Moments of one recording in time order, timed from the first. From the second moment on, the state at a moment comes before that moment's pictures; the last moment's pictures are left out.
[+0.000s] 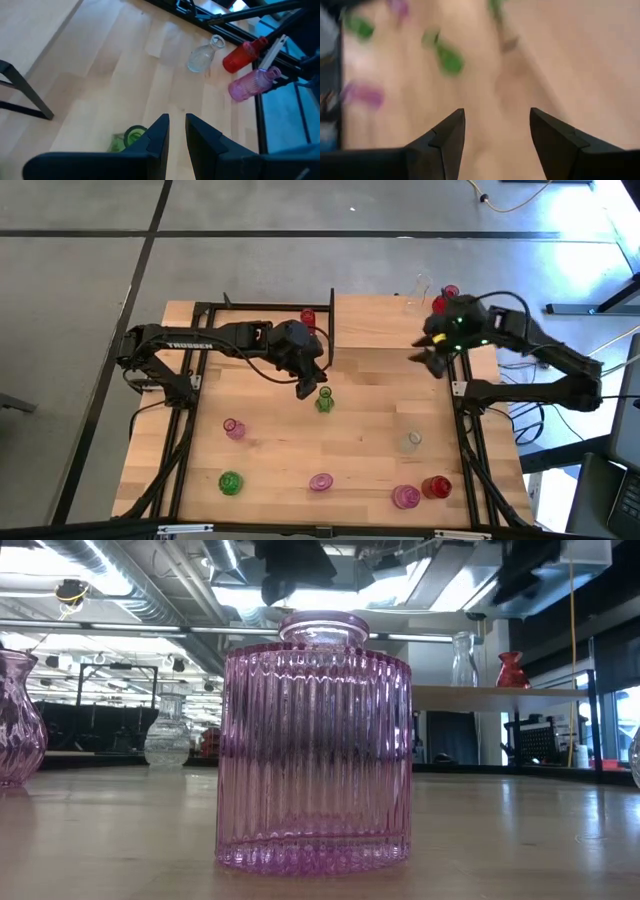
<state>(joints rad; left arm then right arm) 0.09 1.56 1.41 -0.56 0.15 -0.37 -0.40 0.93 1.20 -1.12 -0.24 0.07</state>
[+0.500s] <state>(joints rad) 0.09 1.56 1.41 -0.55 0.05 -0.36 -0.08 0.80 1.21 -1.36 -0.36 0.47</state>
